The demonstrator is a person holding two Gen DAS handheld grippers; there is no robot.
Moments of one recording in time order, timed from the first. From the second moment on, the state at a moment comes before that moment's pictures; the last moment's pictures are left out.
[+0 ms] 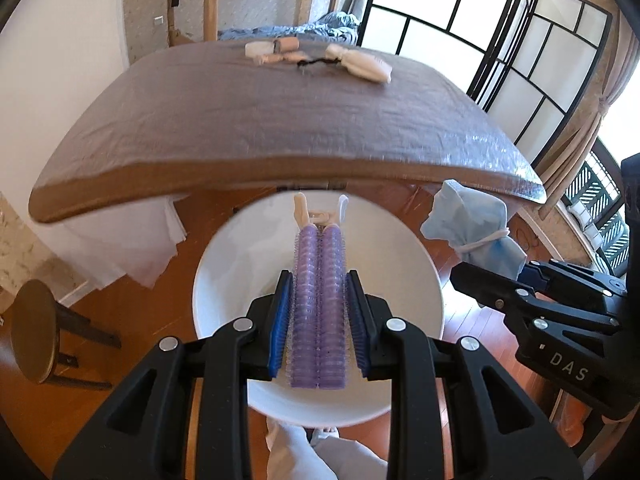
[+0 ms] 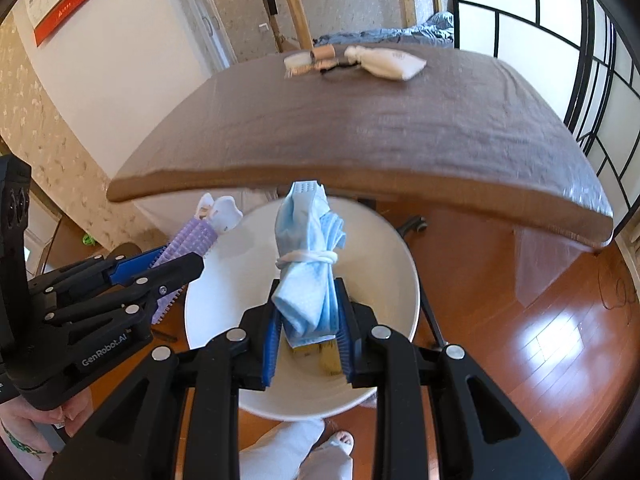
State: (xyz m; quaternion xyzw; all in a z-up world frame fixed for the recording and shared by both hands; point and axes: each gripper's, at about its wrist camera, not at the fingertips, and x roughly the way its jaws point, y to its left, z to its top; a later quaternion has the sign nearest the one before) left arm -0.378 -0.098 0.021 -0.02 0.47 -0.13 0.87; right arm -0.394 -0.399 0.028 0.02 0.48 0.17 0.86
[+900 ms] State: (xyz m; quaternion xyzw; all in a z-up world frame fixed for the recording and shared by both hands) left arm -0.363 -0.087 -0.012 0.00 0.50 -0.14 0.86; right arm -0.378 -0.376 -0.002 0.02 0.51 0.14 0.85
